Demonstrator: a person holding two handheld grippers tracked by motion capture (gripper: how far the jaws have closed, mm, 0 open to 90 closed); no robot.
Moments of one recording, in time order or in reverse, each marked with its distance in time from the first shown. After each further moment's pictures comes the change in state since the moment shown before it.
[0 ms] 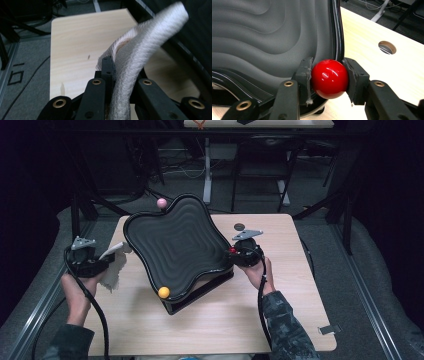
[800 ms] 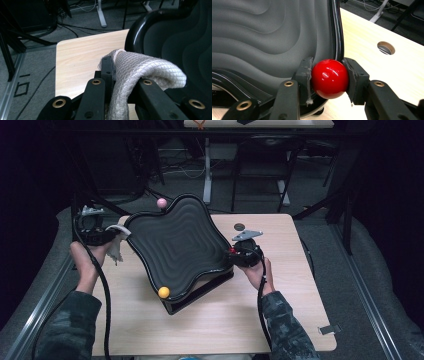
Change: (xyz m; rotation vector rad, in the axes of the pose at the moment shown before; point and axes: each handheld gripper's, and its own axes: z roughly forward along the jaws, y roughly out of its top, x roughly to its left) left arm 0.004 0.068 0.031 -0.019 0.034 0.012; right arm 0.001 -0.001 0.000 -0.005 -0.004 -0.005
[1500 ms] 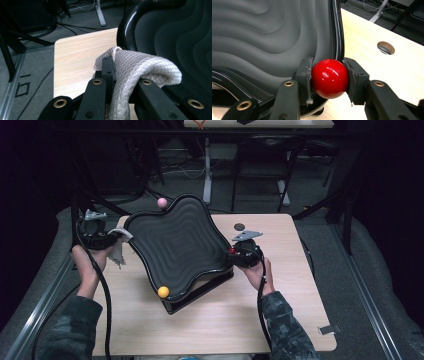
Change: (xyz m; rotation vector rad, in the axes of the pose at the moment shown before) left arm -0.008 -0.013 -0.003 0.006 -0.006 0.020; right arm 0.001 -0.001 0.000 -0.003 -0.010 -0.006
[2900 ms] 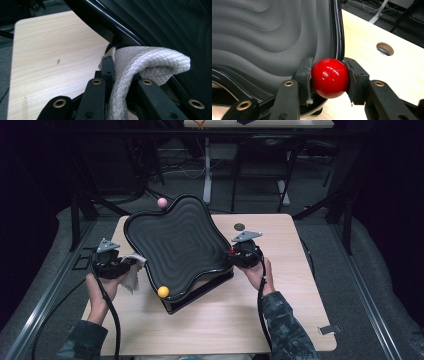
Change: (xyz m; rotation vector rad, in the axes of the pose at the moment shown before) left arm -0.039 -0.066 -0.001 0.019 -0.152 0.028; right arm 0.001 -0.001 0.000 -0.001 0.001 -0.015
